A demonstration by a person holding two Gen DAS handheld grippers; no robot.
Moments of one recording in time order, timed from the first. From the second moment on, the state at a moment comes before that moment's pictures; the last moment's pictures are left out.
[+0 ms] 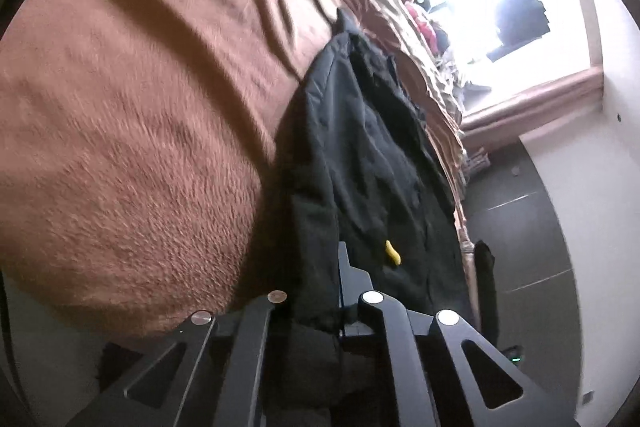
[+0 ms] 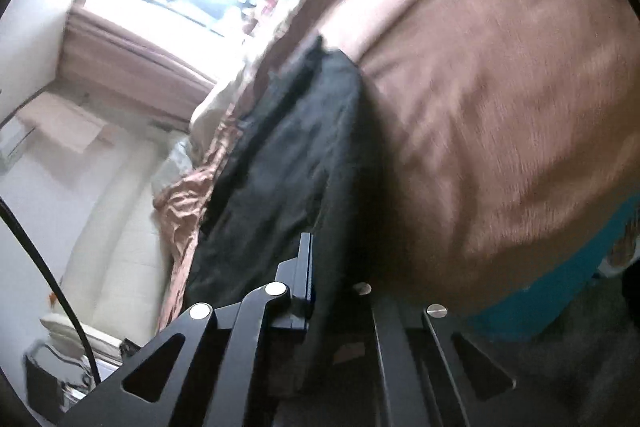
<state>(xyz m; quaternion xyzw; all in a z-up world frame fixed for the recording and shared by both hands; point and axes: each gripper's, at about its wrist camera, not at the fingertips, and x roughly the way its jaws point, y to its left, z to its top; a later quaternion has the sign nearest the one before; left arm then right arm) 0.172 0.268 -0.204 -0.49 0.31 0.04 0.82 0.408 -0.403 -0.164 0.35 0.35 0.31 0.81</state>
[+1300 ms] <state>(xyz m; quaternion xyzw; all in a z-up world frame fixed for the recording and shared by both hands) 0.005 0.227 -0.012 -0.42 0.14 0.00 0.90 0.288 -0.452 -0.065 0.32 0.20 0.44 0.82</state>
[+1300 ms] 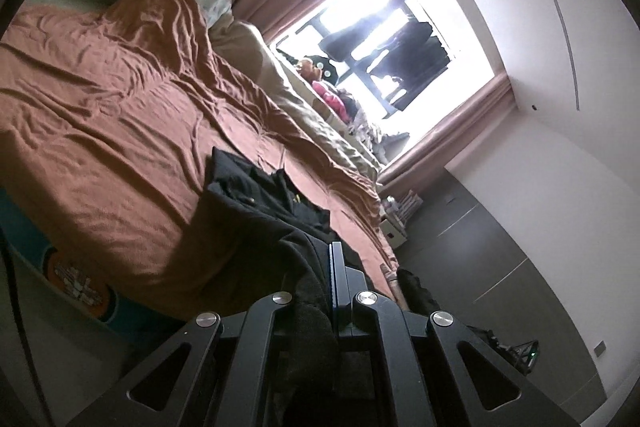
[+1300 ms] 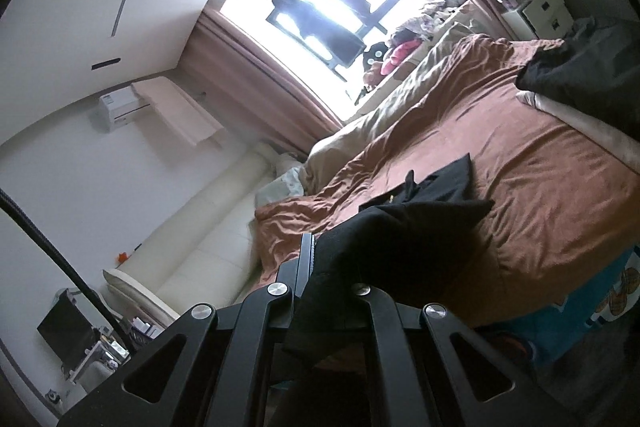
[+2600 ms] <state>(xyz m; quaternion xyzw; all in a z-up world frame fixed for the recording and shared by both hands) 0.201 0.310 0.002 -0.41 0.19 0.01 0.89 0.458 -0.351 -0.021 0.33 0.25 0.38 0.83</state>
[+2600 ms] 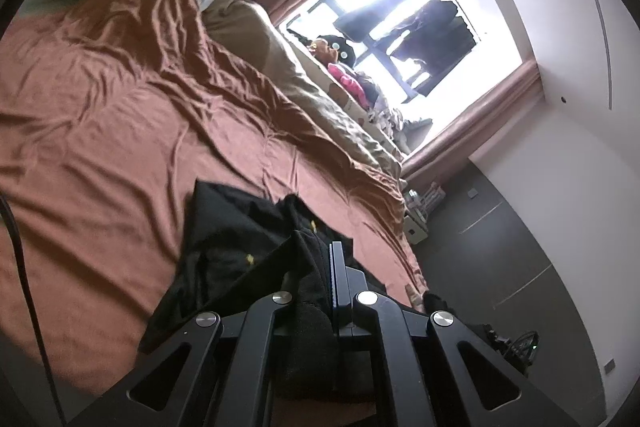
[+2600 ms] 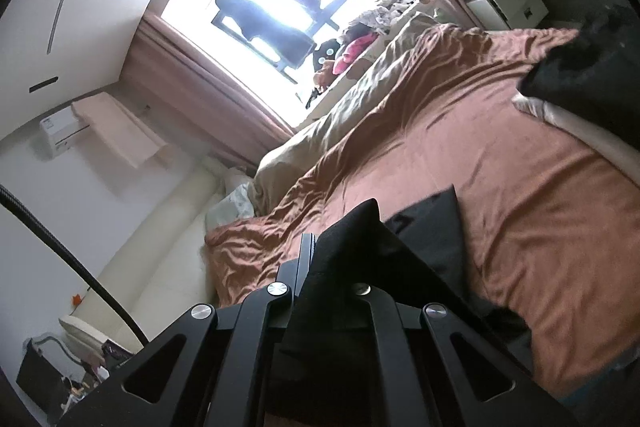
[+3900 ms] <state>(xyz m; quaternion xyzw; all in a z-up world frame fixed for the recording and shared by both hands) 0.377 0.384 -0.071 -0.36 0.30 0.11 0.88 0.593 -0.182 0.001 0.16 0.34 0.28 0.88</state>
